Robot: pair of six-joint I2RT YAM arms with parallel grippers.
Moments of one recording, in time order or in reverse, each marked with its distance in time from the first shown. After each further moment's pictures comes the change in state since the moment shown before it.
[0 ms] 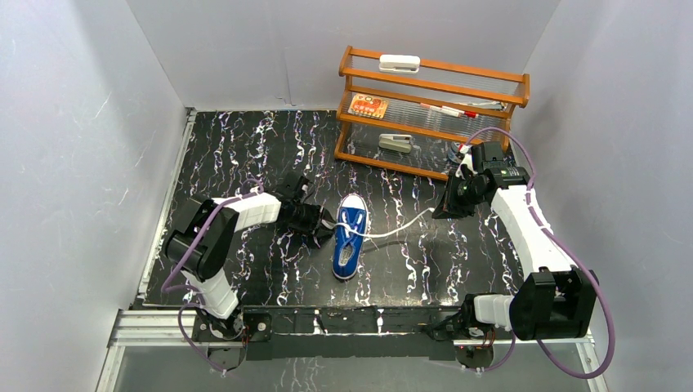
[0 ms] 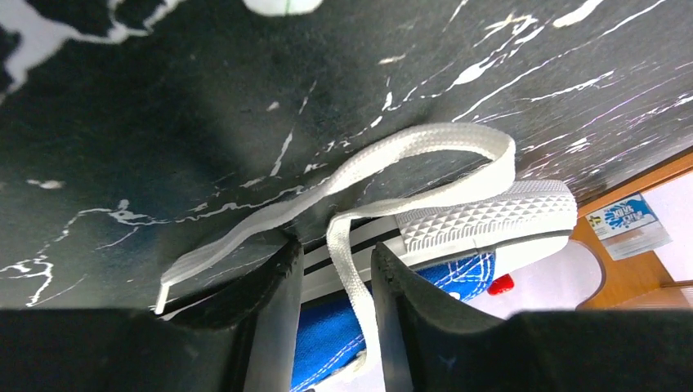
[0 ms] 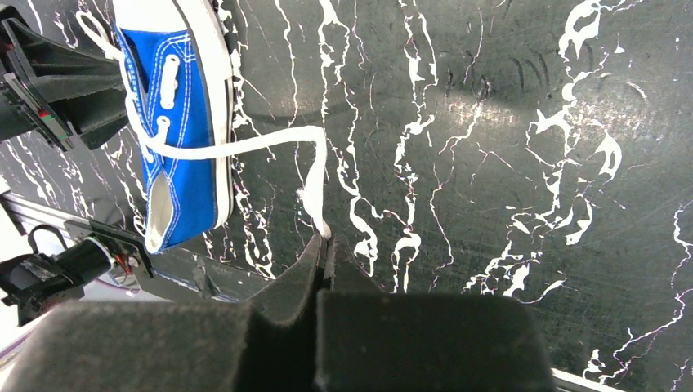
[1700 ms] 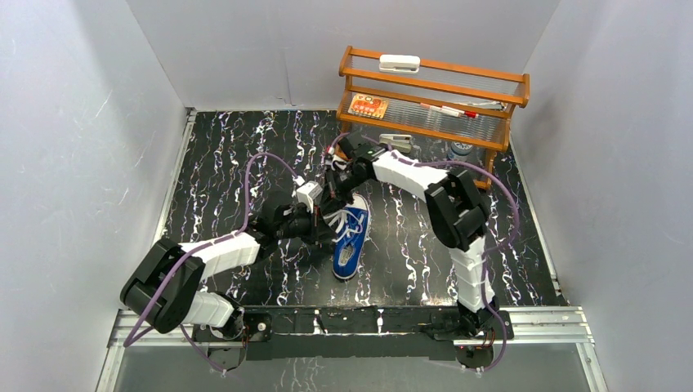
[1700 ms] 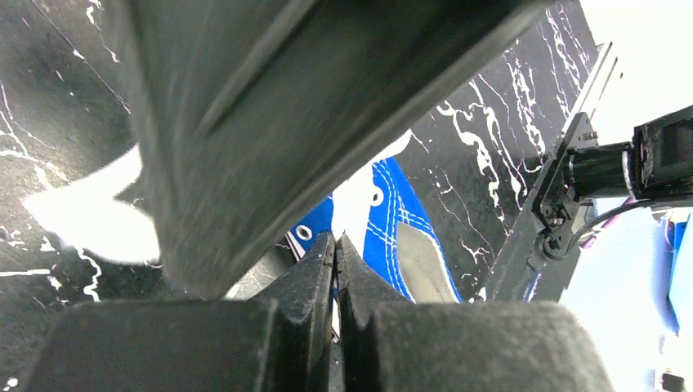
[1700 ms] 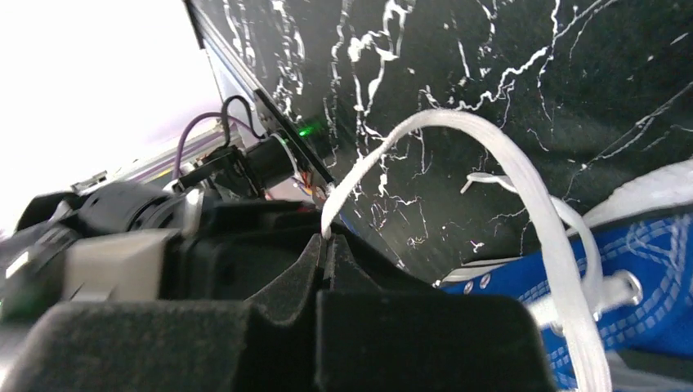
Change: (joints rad) left arm -0.077 -0.376 -0.396 0.649 0.195 1.254; right arm 0.594 0.800 0.528 0.418 -0.468 0.412
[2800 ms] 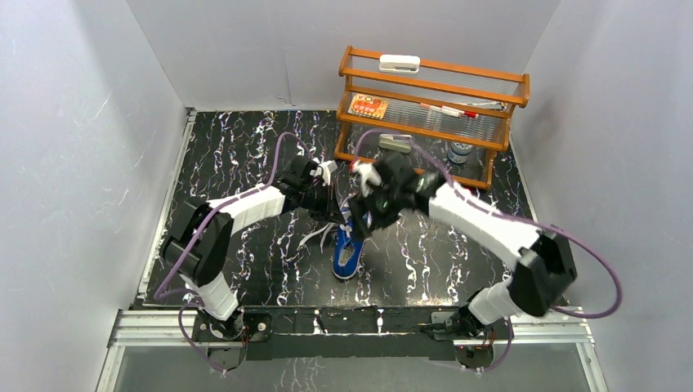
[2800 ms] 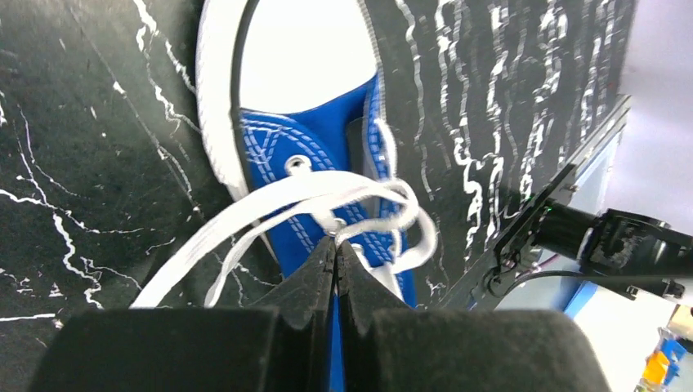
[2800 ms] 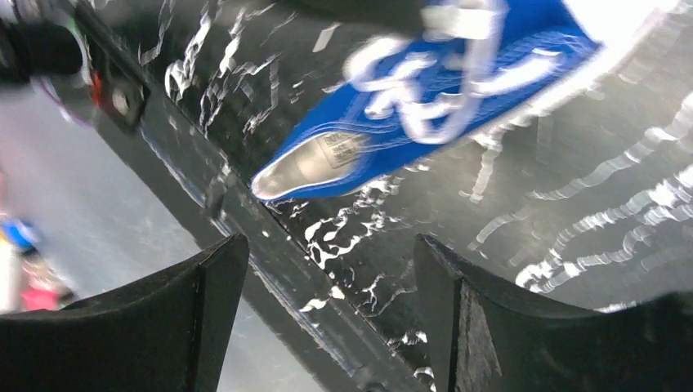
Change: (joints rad) left arm 0.018 0.304 0.499 -0.520 -0.009 -0.104; right arm -0.021 -0.542 -0.315 -0.301 0.392 -0.464
